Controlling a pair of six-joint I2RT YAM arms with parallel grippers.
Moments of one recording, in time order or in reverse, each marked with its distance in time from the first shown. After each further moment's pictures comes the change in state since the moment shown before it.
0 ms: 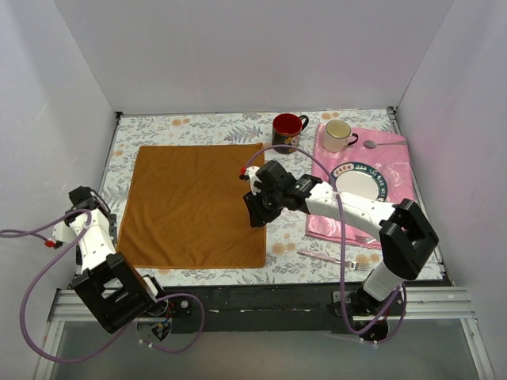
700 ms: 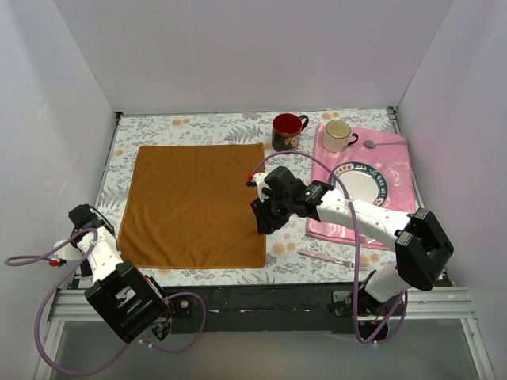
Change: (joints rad) left arm 0.143 -0.098 -0.212 0.206 0.023 -0.007; right arm 0.000 -0.124 -0.101 -0.020 -0.025 -0.019
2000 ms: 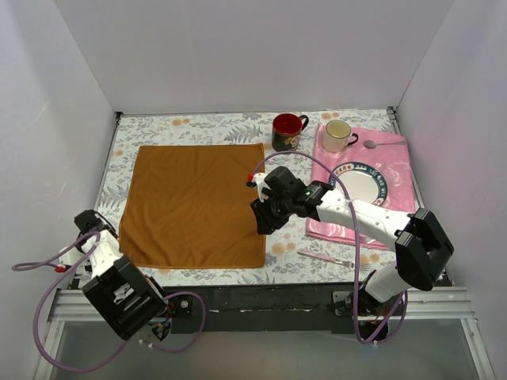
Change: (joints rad) left arm 0.000 0.026 -0.098 0.106 -0.034 -0.058; right arm 0.000 0.000 0.000 0.000 -0.008 -0.003
